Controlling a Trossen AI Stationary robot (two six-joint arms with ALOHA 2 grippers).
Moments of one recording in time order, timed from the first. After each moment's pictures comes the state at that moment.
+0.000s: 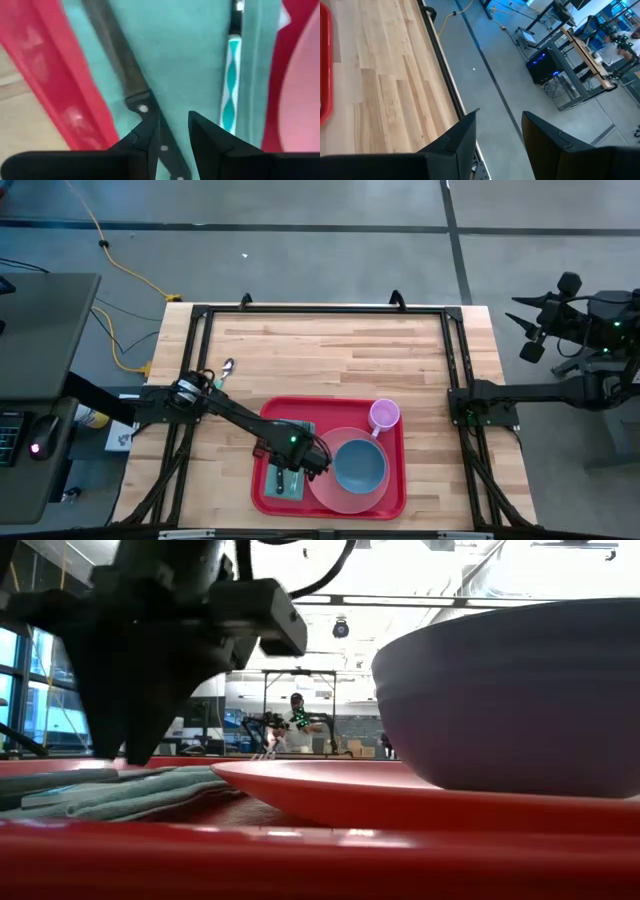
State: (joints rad) left arm -0.43 2.08 1.59 -1.09 0.12 -1.70; right arm -0.27 0.74 1.78 -1.57 0.47 -0.39
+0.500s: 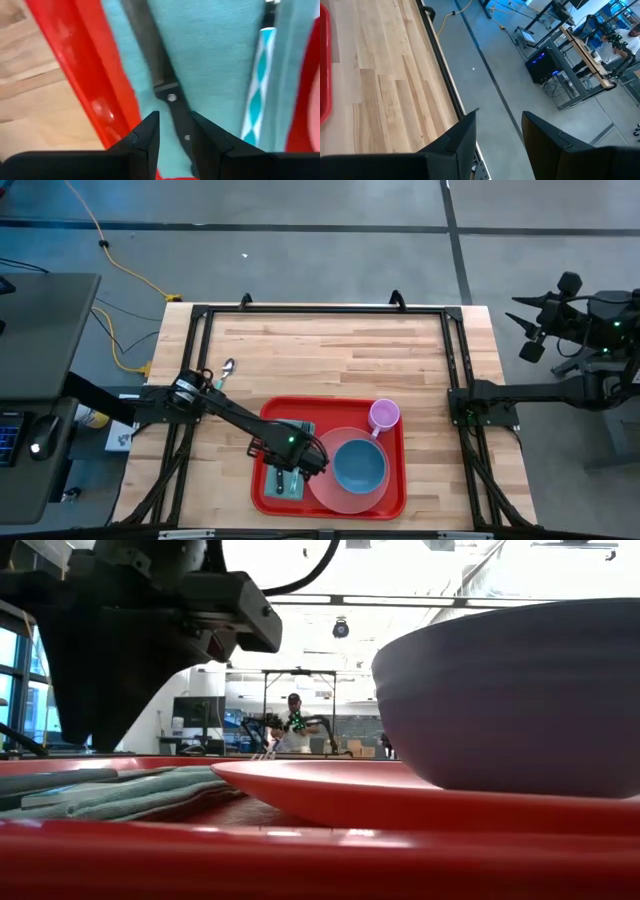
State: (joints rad) left arm -0.43 2.06 1.59 -1.17 0.14 -1.70; right arm -0.27 0.74 1.78 -1.57 0.48 -0.38
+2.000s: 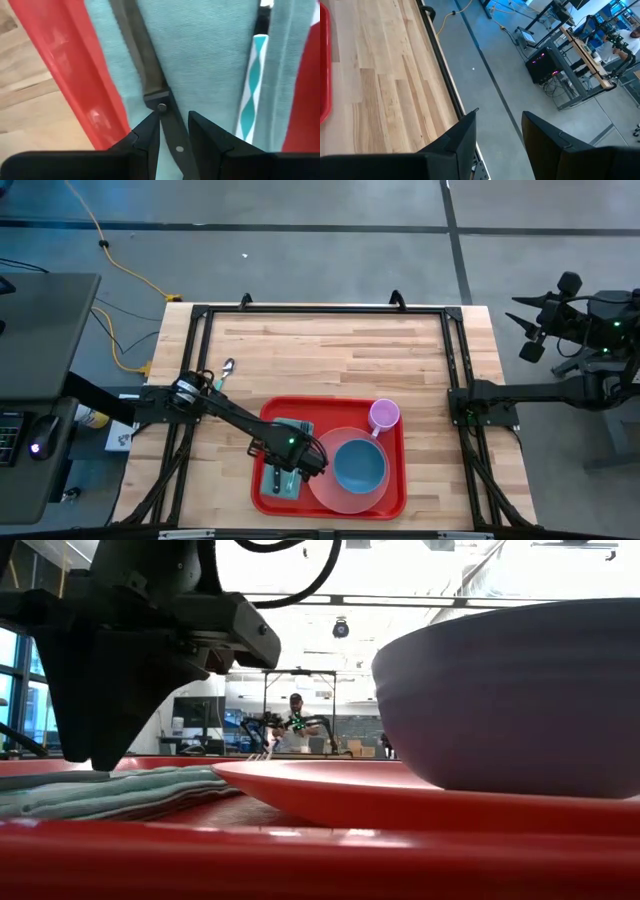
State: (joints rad) left arm -0.43 2.07 1.56 -1.14 0.13 -1.68; right arm -0.27 0.74 1.78 -1.57 0.48 -0.39
